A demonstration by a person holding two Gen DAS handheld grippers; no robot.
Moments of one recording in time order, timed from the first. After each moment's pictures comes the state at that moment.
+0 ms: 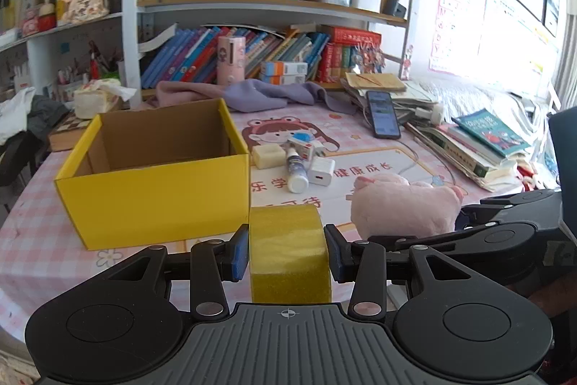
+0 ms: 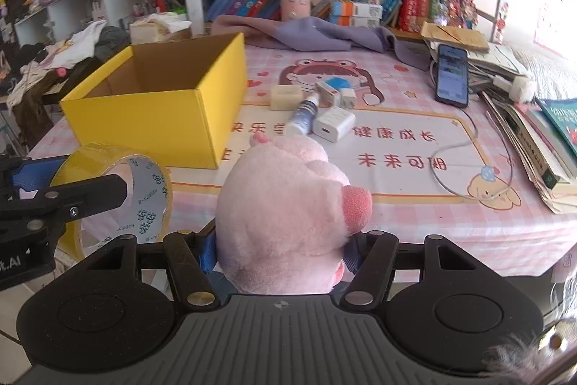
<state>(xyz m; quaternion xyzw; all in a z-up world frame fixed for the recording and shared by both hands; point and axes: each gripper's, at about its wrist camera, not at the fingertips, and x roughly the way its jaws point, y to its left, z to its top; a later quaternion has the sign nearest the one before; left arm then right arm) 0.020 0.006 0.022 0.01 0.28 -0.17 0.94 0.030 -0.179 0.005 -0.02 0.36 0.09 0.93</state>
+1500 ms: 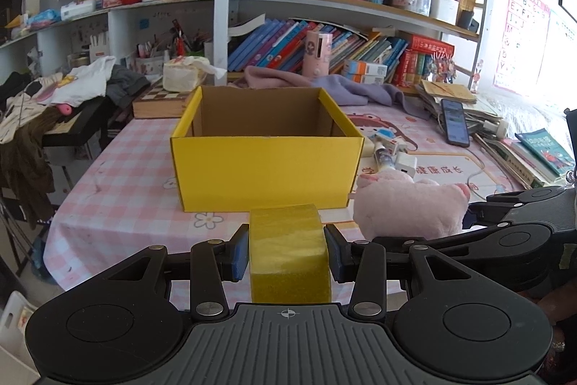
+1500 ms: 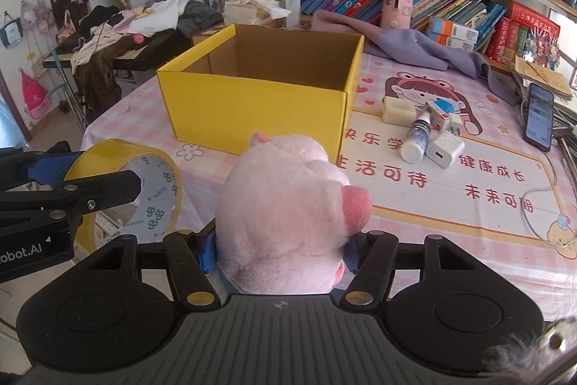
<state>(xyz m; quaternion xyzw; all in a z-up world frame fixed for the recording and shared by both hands) -0.003 0.089 0.018 -0.01 0.29 -0.07 0.95 0.034 -0.087 0.004 -0.06 0.36 0.20 0.91</state>
